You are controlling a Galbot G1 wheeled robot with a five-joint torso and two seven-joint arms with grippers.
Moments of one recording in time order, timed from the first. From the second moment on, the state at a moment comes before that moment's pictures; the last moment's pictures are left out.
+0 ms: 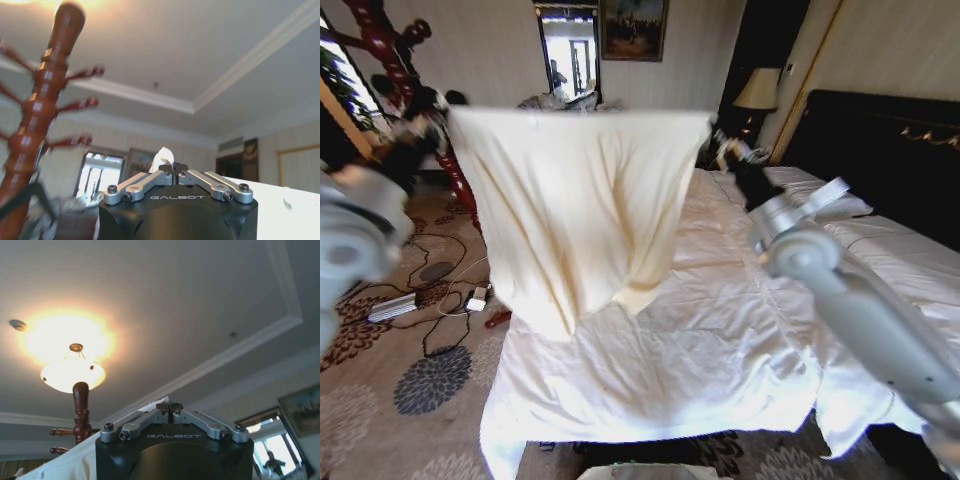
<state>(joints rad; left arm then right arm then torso) 0.68 -0.38 -0.72 -2.07 -1.48 0.18 -0.26 -0.35 0.63 0.13 2.02 1.45 0.15 0.04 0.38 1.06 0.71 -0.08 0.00</state>
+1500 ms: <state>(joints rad) 1.48 -0.83 -0.81 -2.39 -1.34 0.67 -0.52 -0.81 0.67 0.28 2.25 1.35 0.06 0.25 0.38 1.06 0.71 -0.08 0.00</state>
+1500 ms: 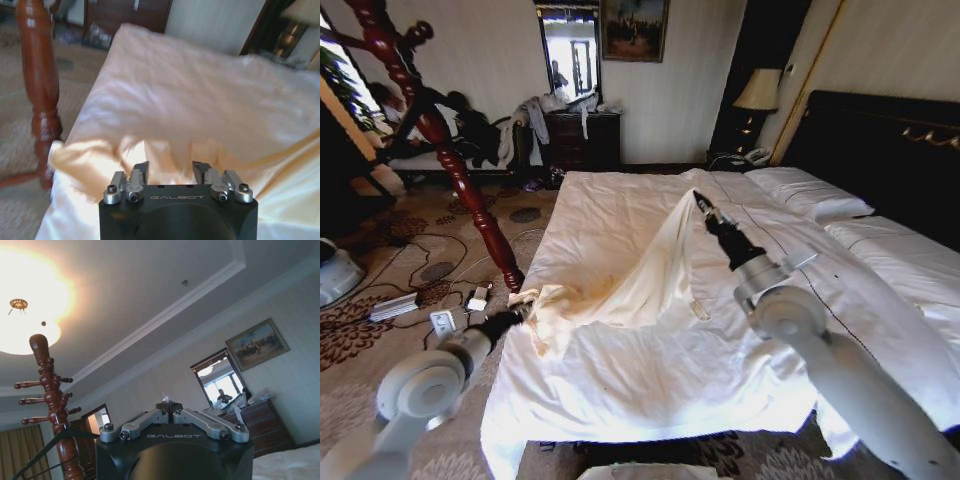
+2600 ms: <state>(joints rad) 1.15 0.04 -1.06 -1.51 -1.55 0.26 -0.11 -0.81 0.77 0.26 2.23 1.20 0.09 0.15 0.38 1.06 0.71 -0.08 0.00</state>
